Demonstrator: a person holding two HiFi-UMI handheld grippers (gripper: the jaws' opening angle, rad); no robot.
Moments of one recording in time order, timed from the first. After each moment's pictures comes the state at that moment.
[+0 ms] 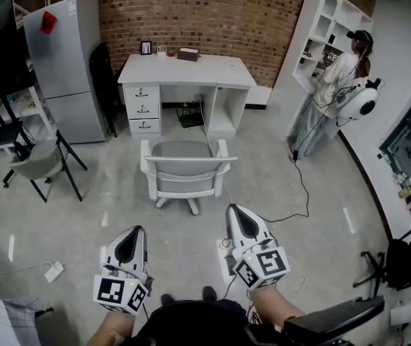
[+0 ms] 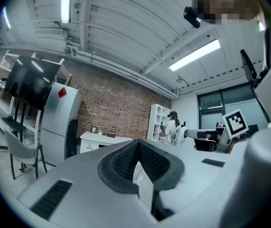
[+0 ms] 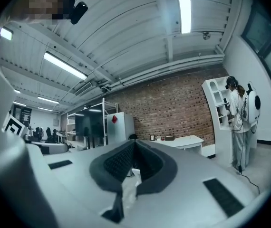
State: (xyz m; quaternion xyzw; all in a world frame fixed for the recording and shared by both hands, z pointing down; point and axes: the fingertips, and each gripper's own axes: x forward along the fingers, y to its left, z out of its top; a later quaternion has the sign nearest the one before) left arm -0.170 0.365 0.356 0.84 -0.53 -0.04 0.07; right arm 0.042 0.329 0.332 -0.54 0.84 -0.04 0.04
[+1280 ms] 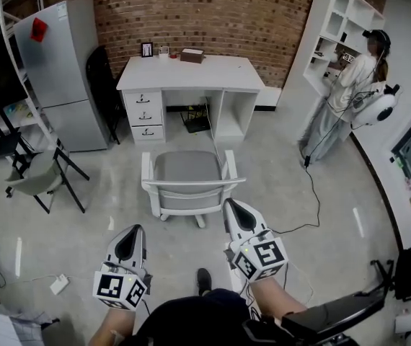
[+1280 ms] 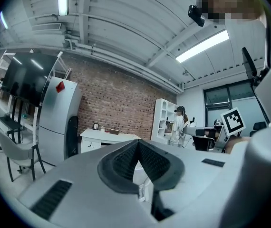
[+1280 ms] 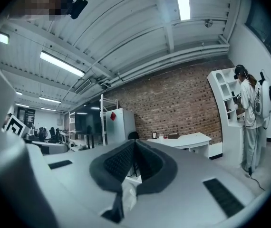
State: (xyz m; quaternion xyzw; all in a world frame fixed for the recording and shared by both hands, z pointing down) left arm -0.164 0.224 0.383 0.84 -0.54 -0.03 0.08; right arm 0.048 0.174 0.358 -0.52 0.85 -0.05 0.03
